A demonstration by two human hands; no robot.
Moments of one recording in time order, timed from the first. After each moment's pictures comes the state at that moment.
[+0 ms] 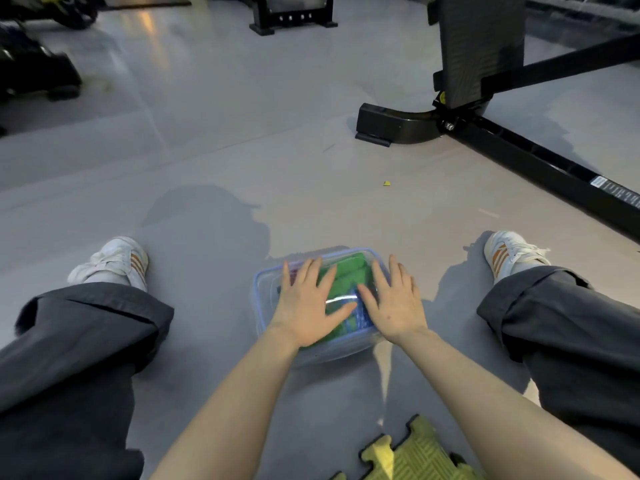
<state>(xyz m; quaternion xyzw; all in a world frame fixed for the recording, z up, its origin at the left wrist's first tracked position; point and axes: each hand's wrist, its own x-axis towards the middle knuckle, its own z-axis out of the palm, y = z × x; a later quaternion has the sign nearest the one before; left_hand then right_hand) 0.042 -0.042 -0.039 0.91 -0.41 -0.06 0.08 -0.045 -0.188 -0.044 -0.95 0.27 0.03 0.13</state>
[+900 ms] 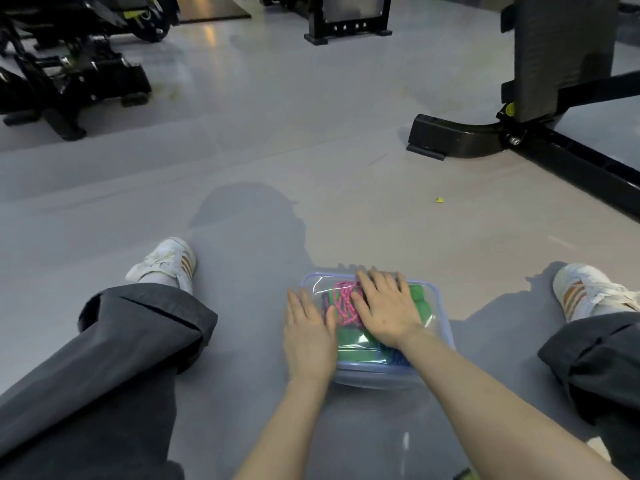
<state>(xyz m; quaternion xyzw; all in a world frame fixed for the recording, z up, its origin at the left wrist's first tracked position) 0.050 -0.017 -0.080 0.97 -0.10 -0.02 0.24 0.035 -0.156 -0.056 -0.99 0.10 0.05 0.08</state>
